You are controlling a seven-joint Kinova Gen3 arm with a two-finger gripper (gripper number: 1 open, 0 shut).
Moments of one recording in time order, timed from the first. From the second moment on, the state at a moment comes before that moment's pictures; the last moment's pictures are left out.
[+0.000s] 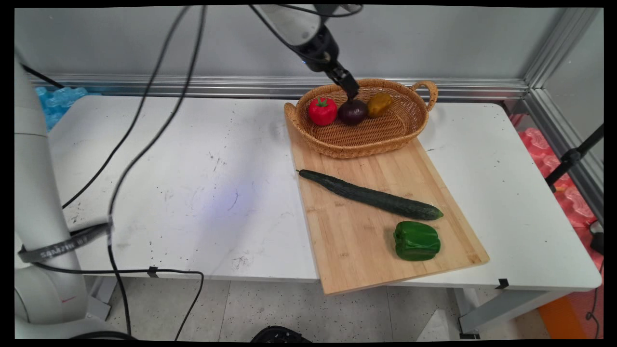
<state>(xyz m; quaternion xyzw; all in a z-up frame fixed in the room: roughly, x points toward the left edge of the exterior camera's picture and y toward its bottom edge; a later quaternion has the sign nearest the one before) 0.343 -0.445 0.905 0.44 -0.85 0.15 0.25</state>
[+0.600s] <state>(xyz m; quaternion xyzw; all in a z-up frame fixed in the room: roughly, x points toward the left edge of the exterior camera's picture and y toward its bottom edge) 0.280 -0.521 0.838 0.45 -0.84 0.16 0.24</state>
